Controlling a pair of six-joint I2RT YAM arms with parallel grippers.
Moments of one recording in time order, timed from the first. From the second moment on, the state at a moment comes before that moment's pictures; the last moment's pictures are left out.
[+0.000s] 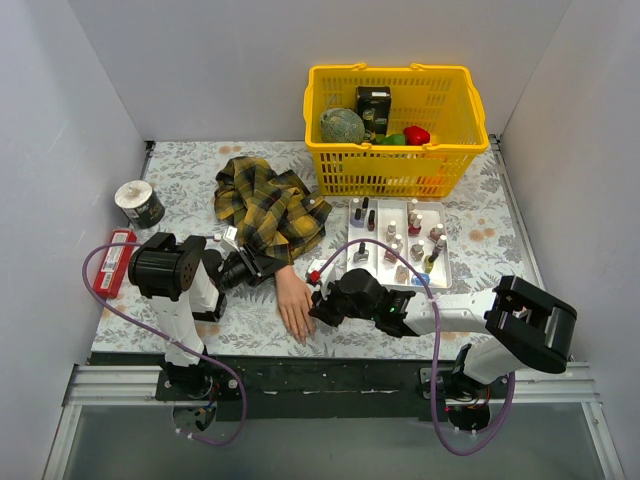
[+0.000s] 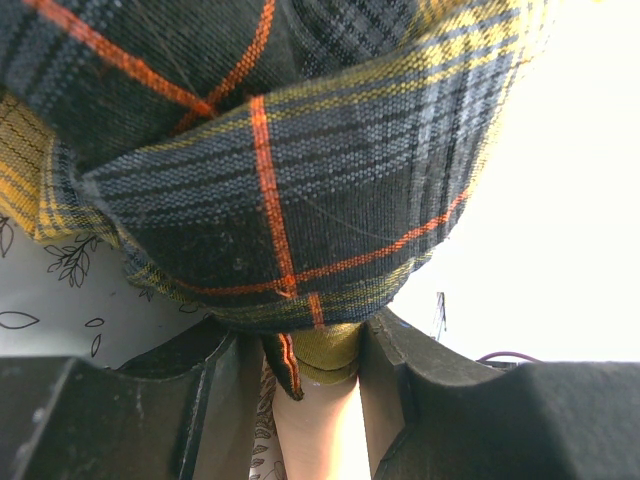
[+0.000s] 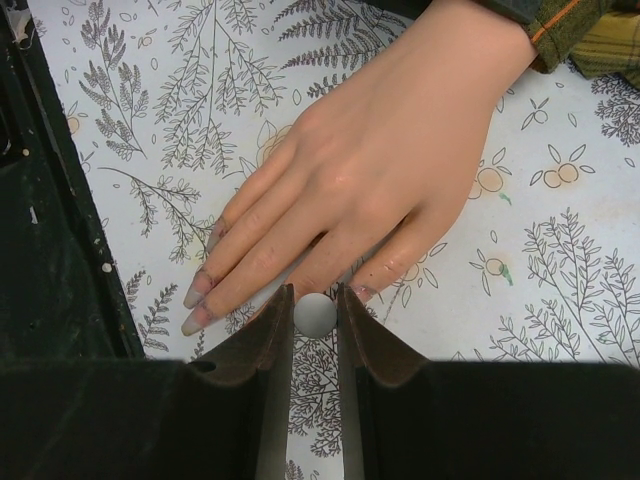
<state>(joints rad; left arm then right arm) -0.14 1.95 0.27 1.42 0.73 -1.02 1.13 1.45 0.56 0.38 -0.09 0.10</state>
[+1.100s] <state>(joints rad) -0.14 1.94 0.26 1.41 0.72 -1.02 1.13 1.46 0.59 0.38 -0.04 0.10</state>
